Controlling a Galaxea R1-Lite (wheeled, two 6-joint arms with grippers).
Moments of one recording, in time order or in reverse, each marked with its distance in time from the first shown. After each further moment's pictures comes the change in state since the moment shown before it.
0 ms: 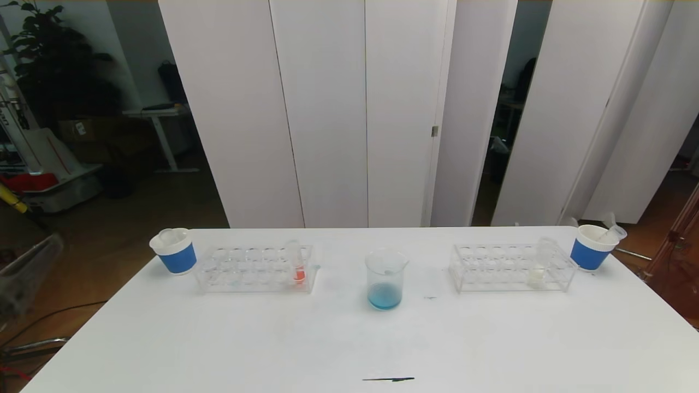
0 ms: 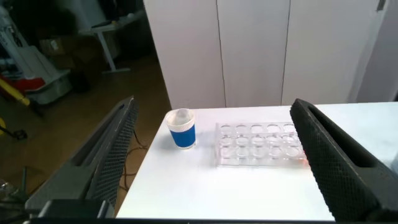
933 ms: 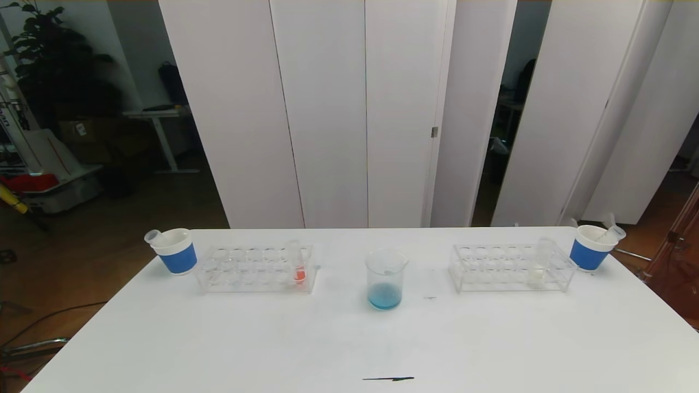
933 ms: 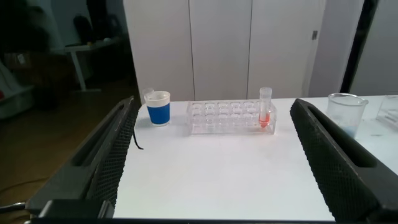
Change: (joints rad) left arm 0.034 -0.791 0.177 0.475 -0.138 -0.118; right arm 0.000 0.000 0.000 0.000 0.000 0.000
